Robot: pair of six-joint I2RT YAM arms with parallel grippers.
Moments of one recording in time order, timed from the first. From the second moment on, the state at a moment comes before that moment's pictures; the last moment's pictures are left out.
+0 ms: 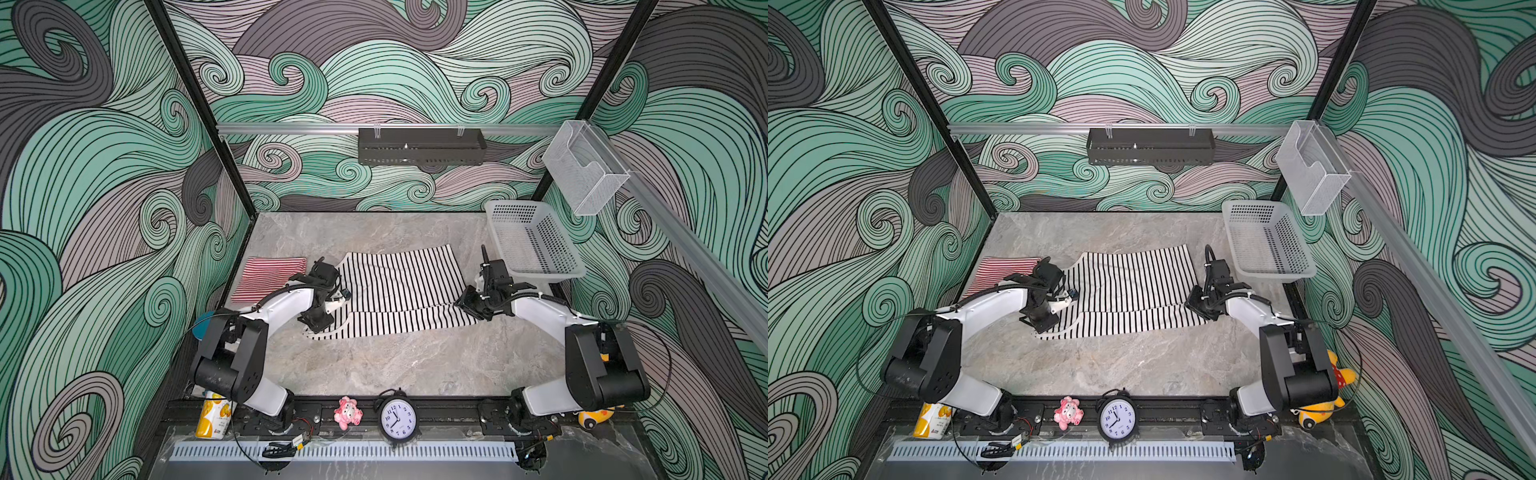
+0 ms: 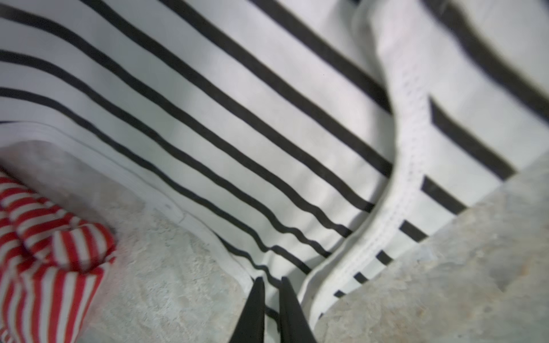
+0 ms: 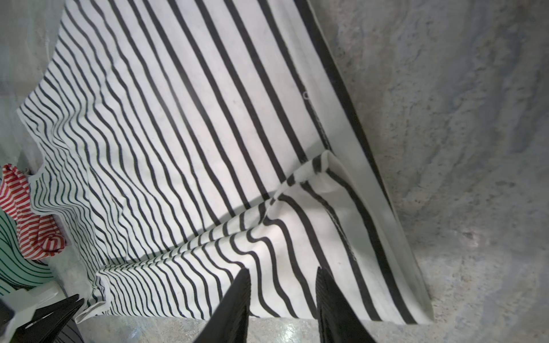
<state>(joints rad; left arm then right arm) -0.33 1.50 0.92 -0.86 -0.14 0.58 0.20 1.47 0.77 -0.43 -0.29 0.64</state>
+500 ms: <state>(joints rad) -0.36 1.50 0.93 -0.92 -0.01 0.55 0.22 1.55 0.74 -0.37 -0.29 0.66</state>
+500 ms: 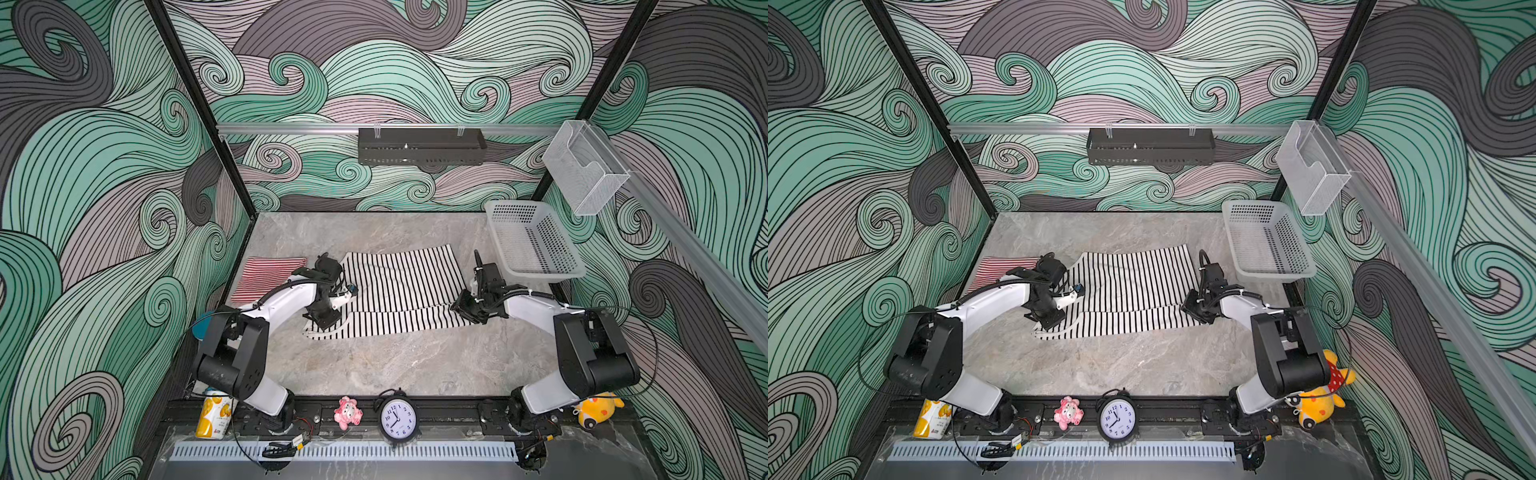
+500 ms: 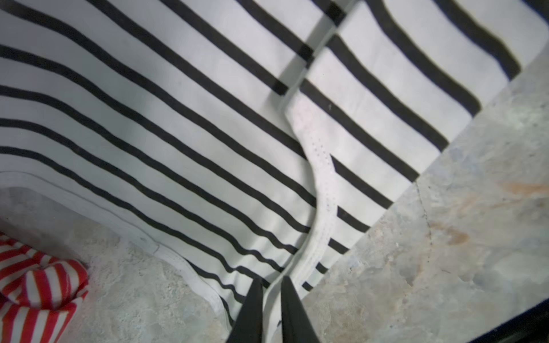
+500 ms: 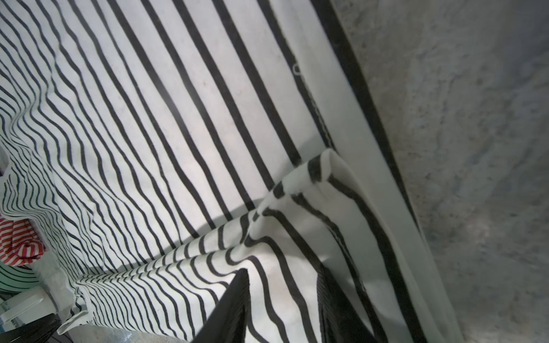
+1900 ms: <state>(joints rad) -0.17 1.51 0.78 -0.83 -0.07 0.71 0.25 1.44 0.65 -0.41 -0.22 0.67</state>
